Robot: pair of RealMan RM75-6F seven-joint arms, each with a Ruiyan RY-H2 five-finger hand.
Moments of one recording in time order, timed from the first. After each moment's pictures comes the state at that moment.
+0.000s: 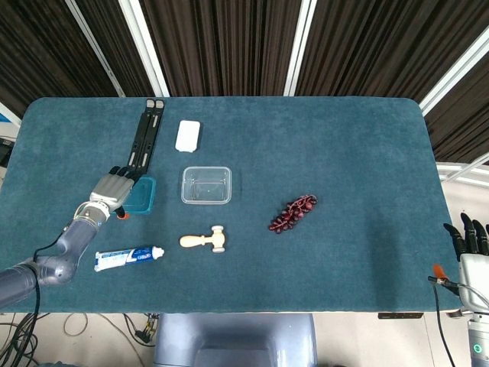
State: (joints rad) left arm -0.92 -1.34 -0.01 -1.26 0.75 0.60 0.41; right arm 0.02 -1.14 0.12 -1.63 -1.41 1.56 -0.21
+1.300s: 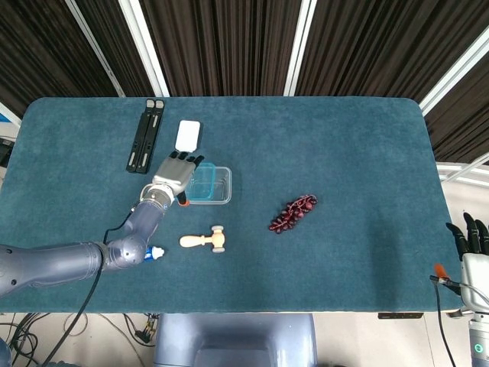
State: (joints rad) left arm -1.37 -1.40 -0.03 -1.43 0.09 0.69 0.69; right arm 0.02 -1.14 0.13 -1.63 -1.40 1.57 -0.20
